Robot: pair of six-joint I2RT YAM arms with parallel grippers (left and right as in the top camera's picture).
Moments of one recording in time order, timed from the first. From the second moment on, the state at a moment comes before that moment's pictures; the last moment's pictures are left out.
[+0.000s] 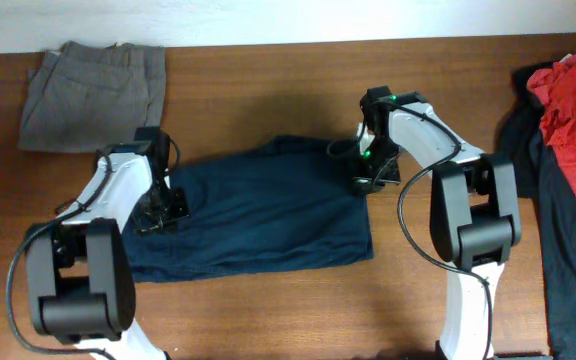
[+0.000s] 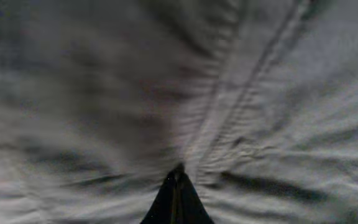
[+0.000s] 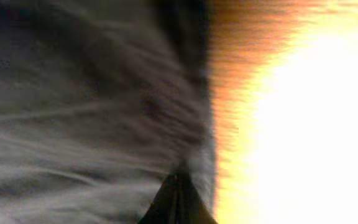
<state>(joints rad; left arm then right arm) 0.00 1.88 1.23 -1.04 -0.06 -0.29 0.19 2.23 1.66 -1.15 -0.26 0.21</state>
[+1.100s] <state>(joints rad) -0.21 1.55 0.88 -0.77 0.16 -0.29 0.53 1.89 1.32 -0.95 -0.26 0.27</state>
